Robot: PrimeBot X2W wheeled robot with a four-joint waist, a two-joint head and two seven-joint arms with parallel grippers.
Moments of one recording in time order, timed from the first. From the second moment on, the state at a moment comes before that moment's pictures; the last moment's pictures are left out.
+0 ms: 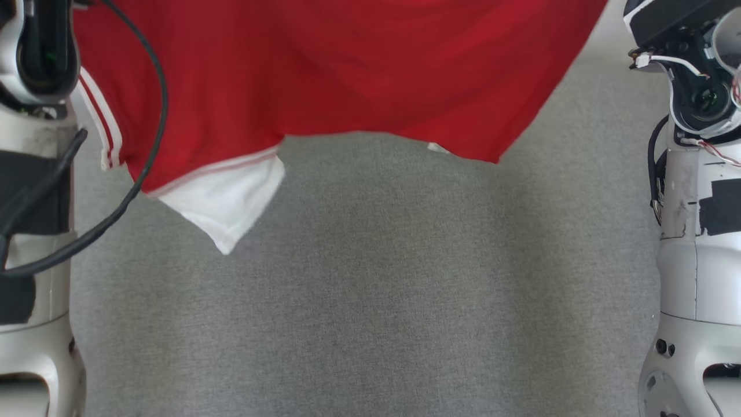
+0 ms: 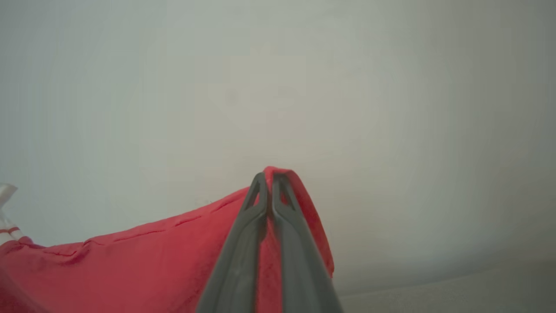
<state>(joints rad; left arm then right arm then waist) -1.21 0.25 -0.14 0.36 -0.57 -0.11 -0.07 -1.05 -0.06 -0.14 0.35 0.49 0.13 0.39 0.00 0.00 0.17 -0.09</state>
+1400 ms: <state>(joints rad) -1.19 0.31 -0.16 0.10 -0.36 -0.13 -0.26 -1.31 -0.09 0.11 0.70 0.11 0.13 -0.20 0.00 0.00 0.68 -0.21</state>
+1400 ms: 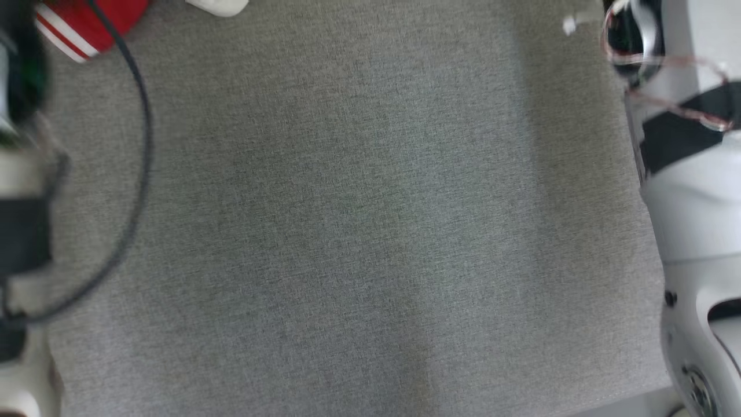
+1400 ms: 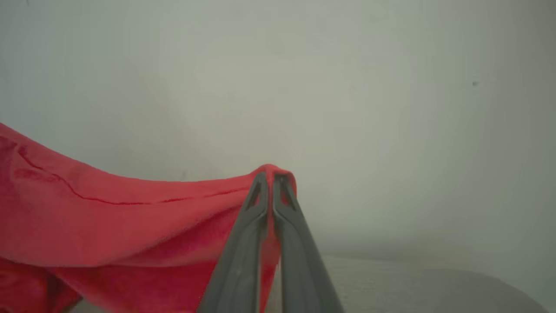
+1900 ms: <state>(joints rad) -0.57 0.30 -0.20 0.02 -0.64 -0.11 -0.14 -0.86 -0.28 0.22 0.45 0.37 0.13 0.22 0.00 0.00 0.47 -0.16</state>
